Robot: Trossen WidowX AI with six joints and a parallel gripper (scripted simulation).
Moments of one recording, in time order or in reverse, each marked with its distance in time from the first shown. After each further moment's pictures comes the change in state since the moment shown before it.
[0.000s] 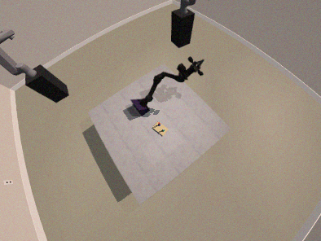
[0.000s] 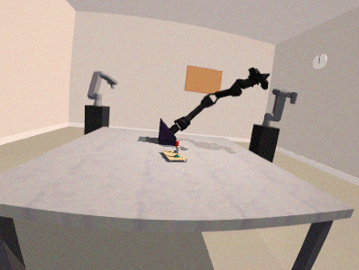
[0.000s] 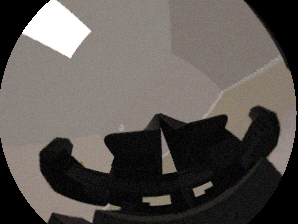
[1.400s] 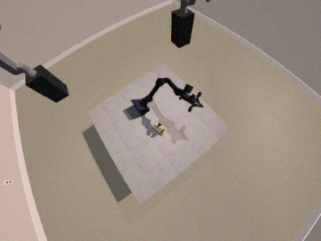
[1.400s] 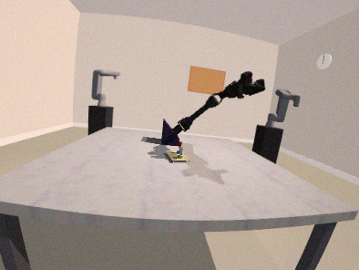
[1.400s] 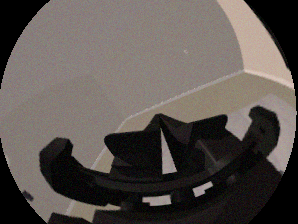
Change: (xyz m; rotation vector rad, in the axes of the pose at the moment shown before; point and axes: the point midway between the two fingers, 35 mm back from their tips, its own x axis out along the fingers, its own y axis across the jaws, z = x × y) arm -0.217 -0.242 0.171 -0.555 -0.128 -1.177
